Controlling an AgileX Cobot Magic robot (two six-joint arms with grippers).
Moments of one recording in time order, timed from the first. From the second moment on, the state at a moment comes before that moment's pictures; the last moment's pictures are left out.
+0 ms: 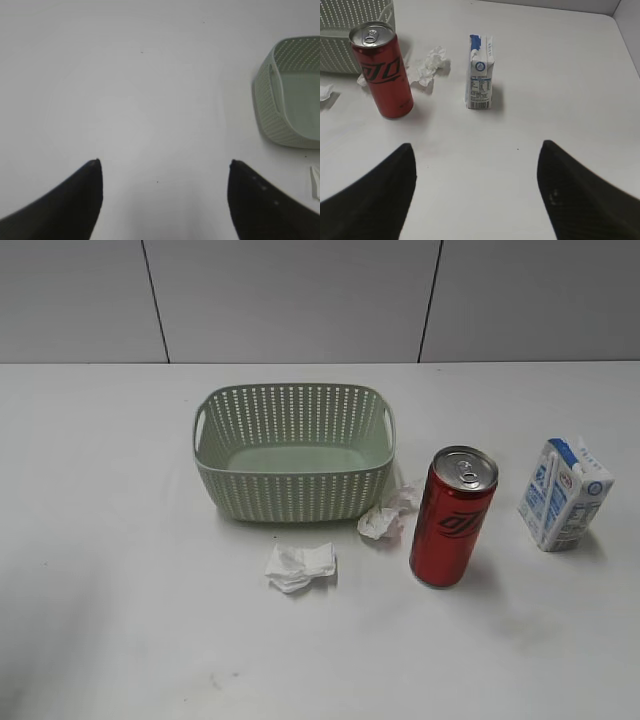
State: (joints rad) left arm -0.02 1.07 -0.95 -0.17 0.83 0.09; right arm 0.09 0.00 -0.42 0.07 0.94 -0.11
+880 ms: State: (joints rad) left arm -0.37 1.92 -1.59 -0.12 0.97 -0.13; right arm 0.09 0.00 -0.42 0.07 0.94 -0.11
